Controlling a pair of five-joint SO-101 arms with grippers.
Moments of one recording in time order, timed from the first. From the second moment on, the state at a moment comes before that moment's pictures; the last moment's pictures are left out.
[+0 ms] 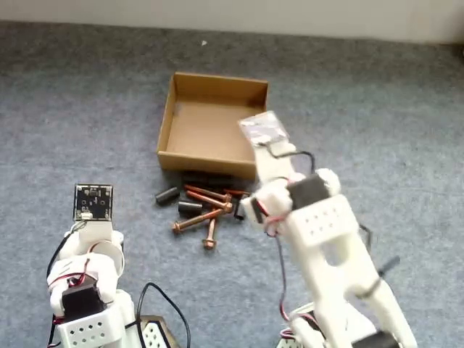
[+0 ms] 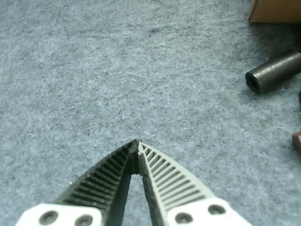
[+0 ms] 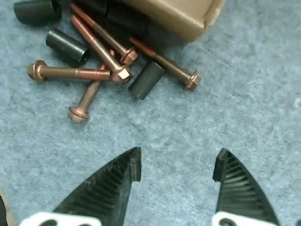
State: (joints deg) left arm -23.1 -103.7 91.3 70.7 -12.0; right arm -30.0 -28.6 30.0 79.9 2.9
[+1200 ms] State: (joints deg) left arm -23.1 -103.7 91.3 70.7 -12.0; right arm -33.1 5.9 28.9 53.4 -10.9
